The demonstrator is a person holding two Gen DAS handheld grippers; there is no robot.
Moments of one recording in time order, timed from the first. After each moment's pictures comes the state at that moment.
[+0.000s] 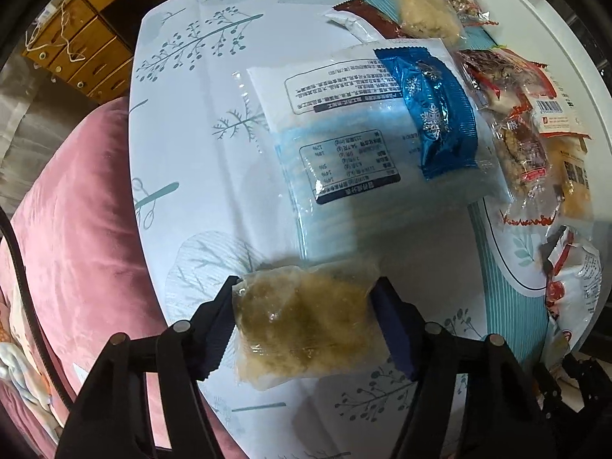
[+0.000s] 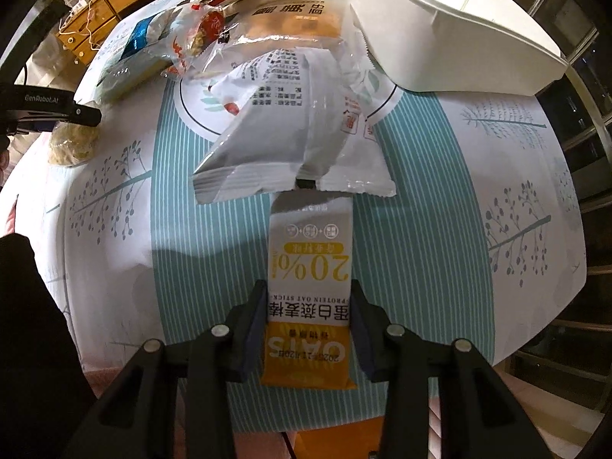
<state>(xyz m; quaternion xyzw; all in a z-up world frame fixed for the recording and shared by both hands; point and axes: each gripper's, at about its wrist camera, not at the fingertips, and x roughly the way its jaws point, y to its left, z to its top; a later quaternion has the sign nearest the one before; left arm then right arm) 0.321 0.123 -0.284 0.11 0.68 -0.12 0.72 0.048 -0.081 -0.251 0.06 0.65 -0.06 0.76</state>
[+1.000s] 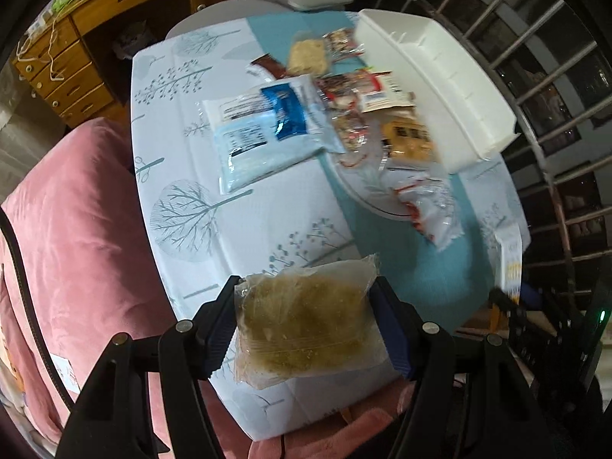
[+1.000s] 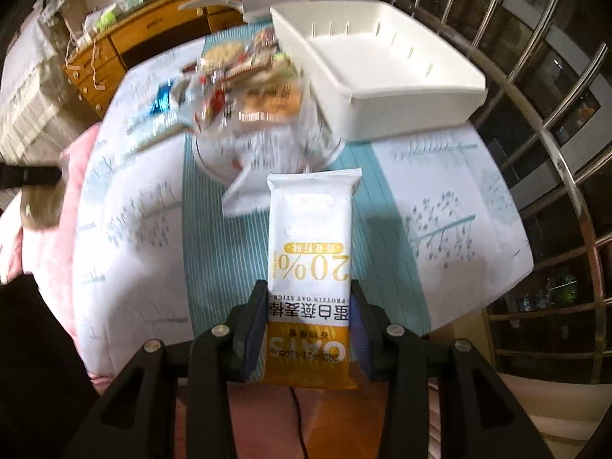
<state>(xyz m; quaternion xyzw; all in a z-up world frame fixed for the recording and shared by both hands) 0.192 0.120 -0.143 0.06 0.63 -0.23 0.74 -0.005 -0.084 -0.165 0.06 0.57 -0.10 0.82</state>
